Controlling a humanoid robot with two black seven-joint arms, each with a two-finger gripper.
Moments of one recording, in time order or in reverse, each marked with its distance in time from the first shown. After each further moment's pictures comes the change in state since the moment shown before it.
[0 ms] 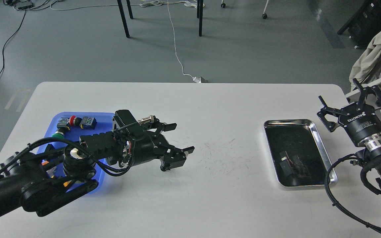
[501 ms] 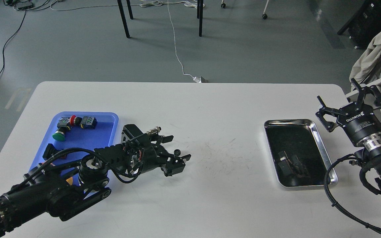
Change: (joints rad) left arm 0.032 -0.119 0.052 0.270 0.004 0.094 -0.008; right arm 0.002 -0.004 -0.009 -0.001 -0.002 0.000 0.000
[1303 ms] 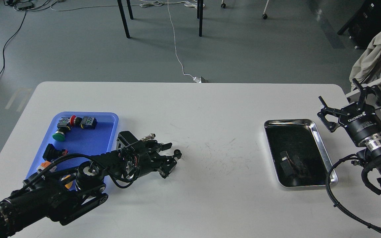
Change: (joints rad) left arm 0.026 -0.016 0.027 0.081 0.000 0.044 -0.005; right arm 0.000 -0.007 -0.001 -0.001 0.000 0.000 0.000
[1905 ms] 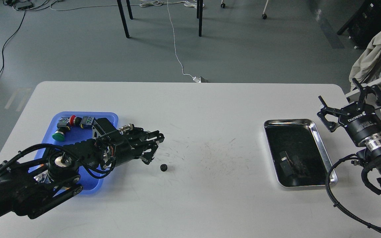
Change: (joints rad) left arm -0.026 0.316 -0.053 -0.248 -0.028 0.037 -0.004; right arm 0.000 0.000 0.000 0.002 0.000 0.000 0.000
